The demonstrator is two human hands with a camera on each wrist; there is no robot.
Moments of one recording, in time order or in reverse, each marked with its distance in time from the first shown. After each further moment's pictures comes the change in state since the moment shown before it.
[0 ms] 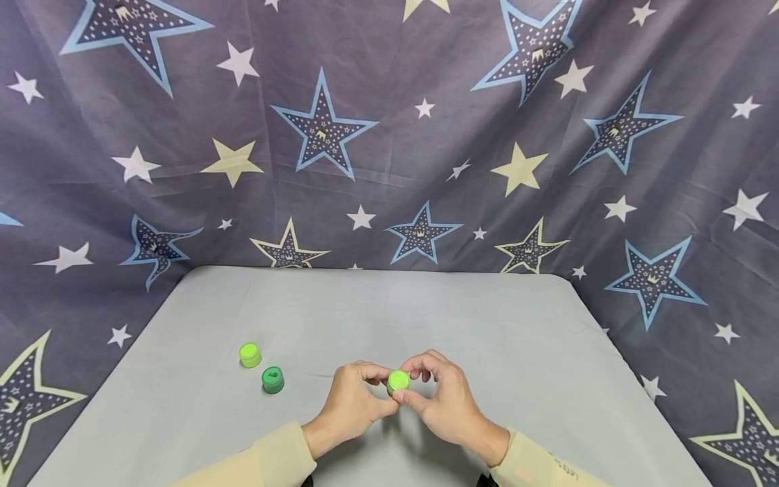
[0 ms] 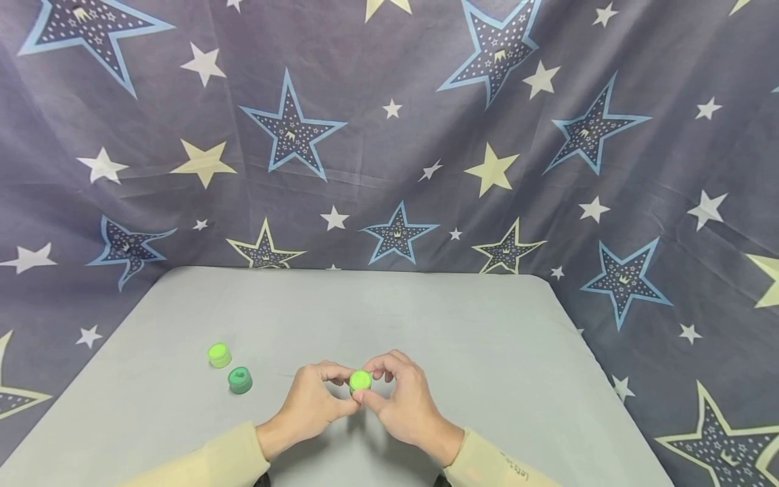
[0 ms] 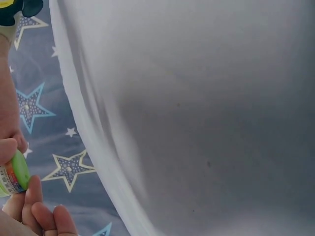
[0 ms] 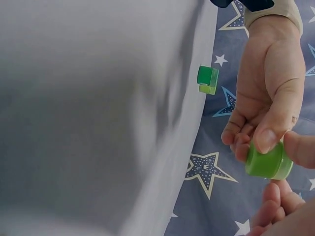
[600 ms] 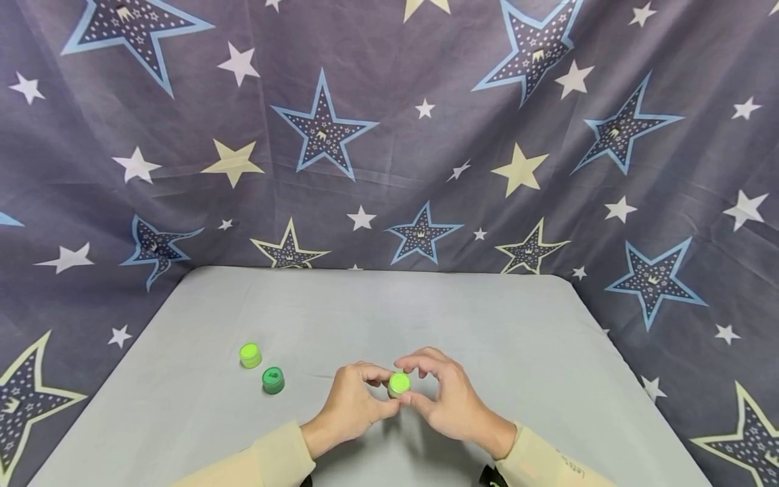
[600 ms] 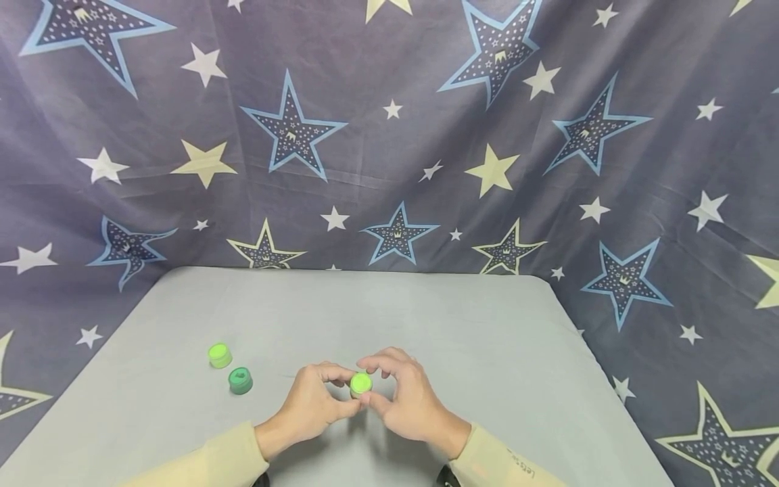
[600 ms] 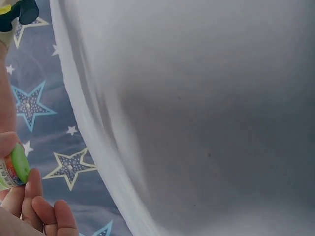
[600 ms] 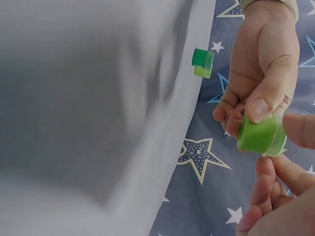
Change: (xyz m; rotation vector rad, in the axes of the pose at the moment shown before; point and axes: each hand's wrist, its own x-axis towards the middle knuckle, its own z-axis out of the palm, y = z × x) left_hand 0.000 0.001 0.000 -0.020 -0.034 0.004; right_hand 0.006 0.005 -0.011 0.012 -0.123 -0.130
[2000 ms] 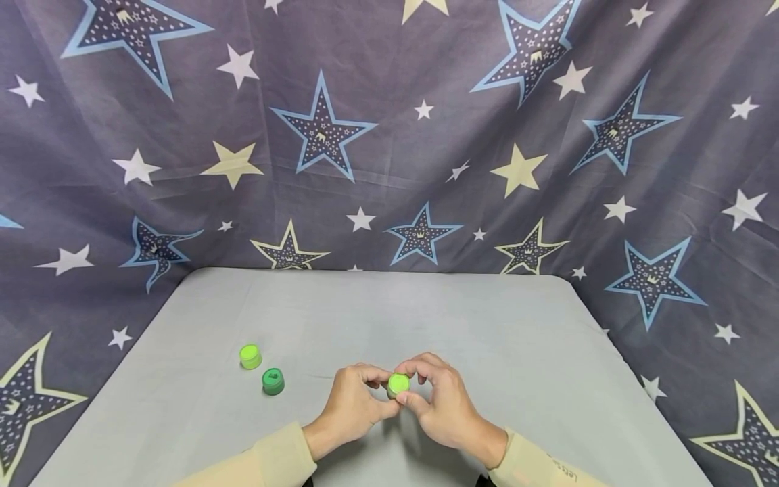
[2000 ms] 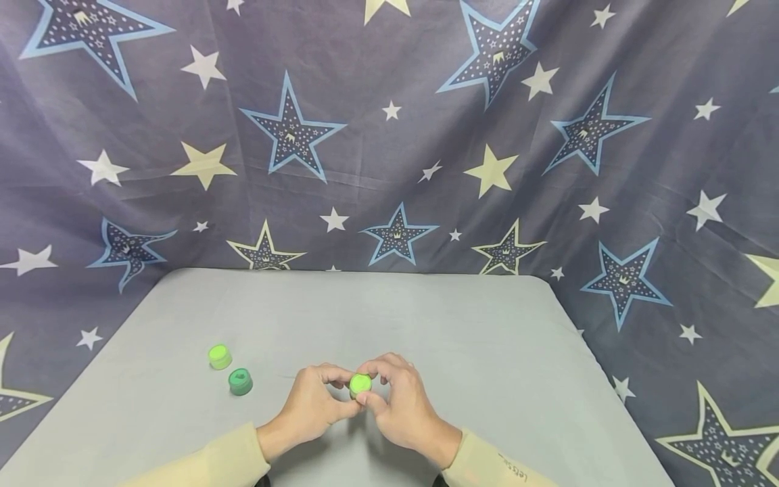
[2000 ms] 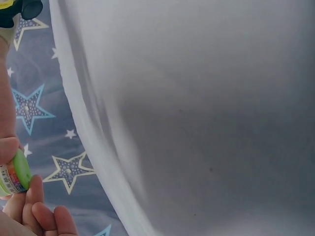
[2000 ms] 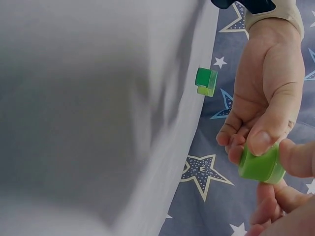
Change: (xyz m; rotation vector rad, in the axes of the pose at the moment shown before) left_hand -0.001 0.000 0.000 0.005 0.007 -0.018; right_hand -0.004 -0.011 0.012 -0.064 0.052 0.099
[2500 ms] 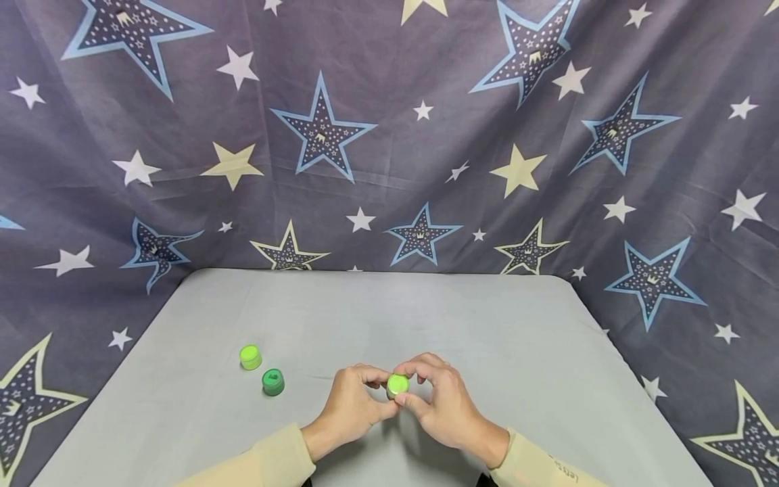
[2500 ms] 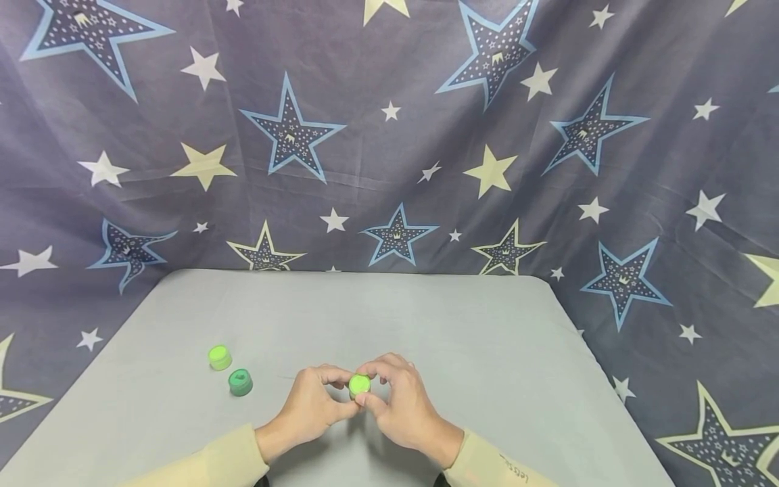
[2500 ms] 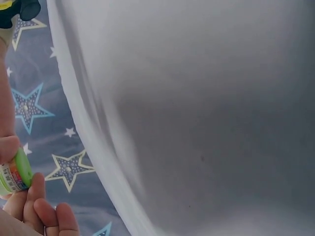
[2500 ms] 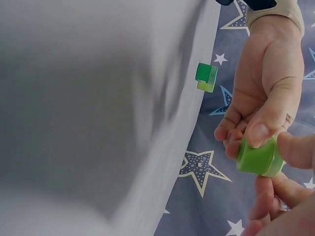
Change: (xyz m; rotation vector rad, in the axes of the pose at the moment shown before) left_hand 0.000 -0.001 0.000 0.013 -0.005 0.013; right_hand 0.001 0.003 -0.001 0.009 -0.010 -0.014
